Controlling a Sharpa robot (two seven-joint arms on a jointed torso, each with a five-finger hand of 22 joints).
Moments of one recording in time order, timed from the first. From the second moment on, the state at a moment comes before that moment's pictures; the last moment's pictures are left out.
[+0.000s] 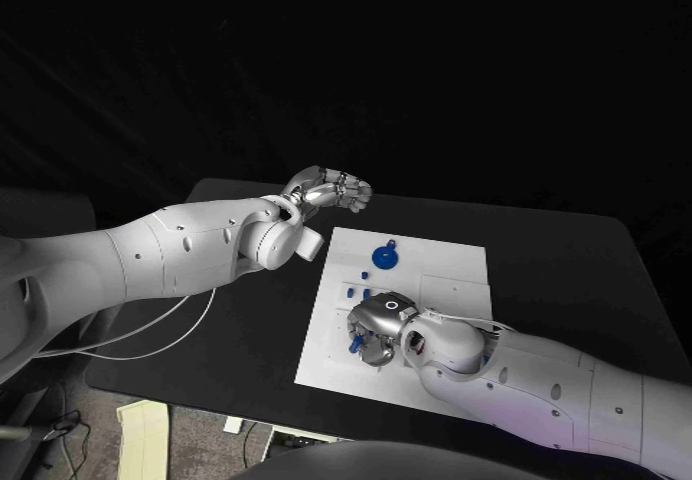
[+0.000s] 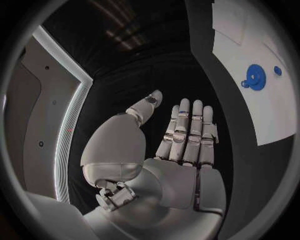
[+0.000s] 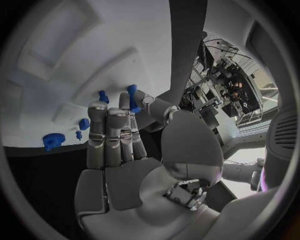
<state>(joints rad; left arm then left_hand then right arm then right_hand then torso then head) 1.23 -0.70 -0.13 1.23 -0.18 -0.24 0.34 1.07 -0.10 0.53 -0.23 0.06 0.85 0.17 0.24 0.55 1.16 0.12 0.07 0.16 0.84 0.14 0.47 0.35 0.01 0.60 0.04 0.45 1.19 1.01 -0.39 -0.21 1.35 -1.78 -0.25 -0.20 1.09 -0.16 0.87 -0.23 0.05 1.03 0.10 0.37 0.47 1.32 0.04 0.17 0.30 1.31 -0.07 1.03 0.94 0.19 1.25 -0.04 0.85 1.31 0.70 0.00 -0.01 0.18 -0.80</state>
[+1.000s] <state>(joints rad) 1.23 -0.70 -0.13 1.23 -0.18 -0.24 0.34 1.07 -0.10 0.53 -0.23 0.06 0.85 0.17 0.24 0.55 1.16 0.12 0.07 0.16 0.84 0.14 0.46 0.36 0.01 0.60 0.04 0.44 1.19 1.01 -0.36 -0.22 1.34 -1.77 -0.22 -0.20 1.08 -0.15 0.87 -0.24 0.05 1.03 0.10 0.37 0.47 1.32 0.04 0.17 0.31 1.32 -0.07 1.03 0.94 0.19 1.25 -0.04 0.85 1.31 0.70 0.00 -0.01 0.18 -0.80</state>
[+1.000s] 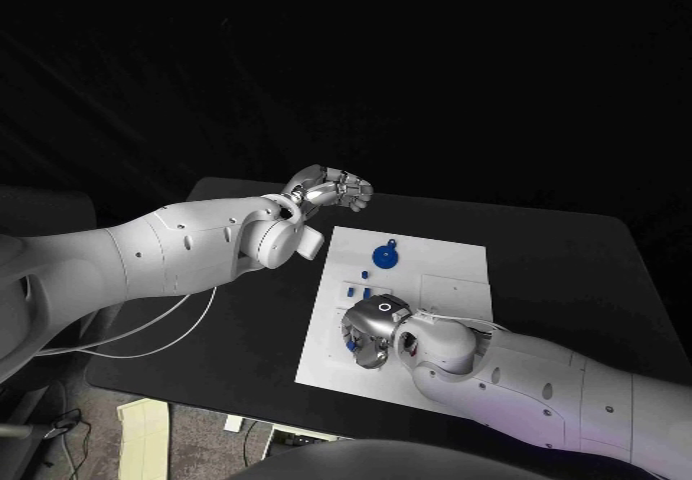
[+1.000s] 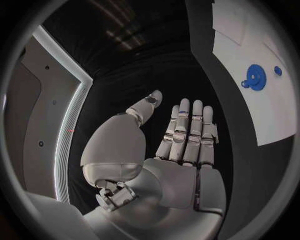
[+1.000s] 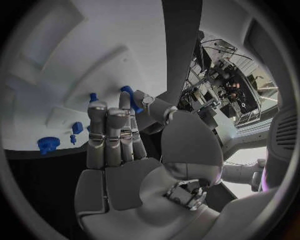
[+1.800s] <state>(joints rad) 1.23 -0.70 -0.13 1.22 -0.18 -0.24 0.34 1.07 -0.10 0.53 -0.23 0.06 0.85 0.17 0.24 0.55 1.16 0.12 0.07 0.16 0.84 0.14 0.46 0.36 0.01 0.60 0.04 0.44 1.19 1.00 -0.37 -0.22 1.34 -1.72 -0.25 -0.20 1.07 -0.26 0.79 -0.23 0.12 0.86 0.18 0.28 0.45 1.15 0.09 0.07 0.28 1.28 -0.01 1.02 0.94 0.18 1.22 -0.03 0.83 1.31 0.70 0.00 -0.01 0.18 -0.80</state>
